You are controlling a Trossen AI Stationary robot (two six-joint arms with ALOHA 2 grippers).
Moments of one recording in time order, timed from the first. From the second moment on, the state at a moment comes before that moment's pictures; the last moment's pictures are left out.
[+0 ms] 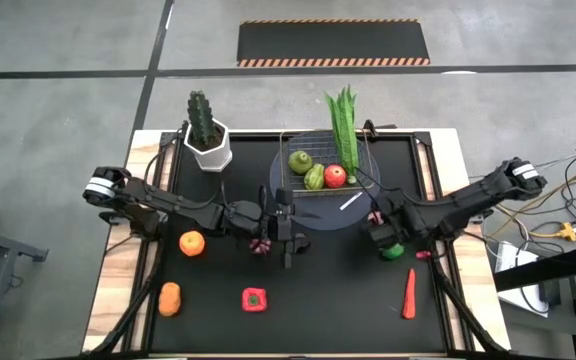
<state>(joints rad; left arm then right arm) -0.21 1.57 1.07 0.46 -0.24 0.38 0.31 1.32 0.87 -1.17 0.45 1.36</state>
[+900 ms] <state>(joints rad) -0.19 1.57 1.07 0.46 -0.24 0.40 0.25 1.33 0.73 -0.93 0.41 1.27</state>
